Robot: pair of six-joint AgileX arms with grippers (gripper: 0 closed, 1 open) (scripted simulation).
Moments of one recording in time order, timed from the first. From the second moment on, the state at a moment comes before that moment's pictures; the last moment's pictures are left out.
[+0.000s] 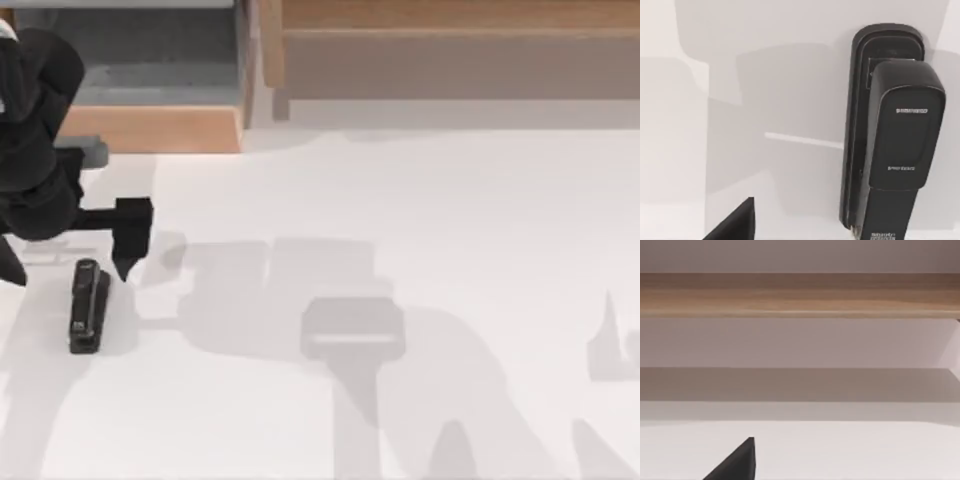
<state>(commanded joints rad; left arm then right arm) -0.14 1.87 1.28 -0.98 0.00 -0.17 0.00 0.00 0.00 0.00 0.00 0.00</state>
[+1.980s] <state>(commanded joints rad) -0.14 1.94 1.19 -0.81 0.00 -0.17 0.00 0.00 0.00 0.00 0.00 0.00</state>
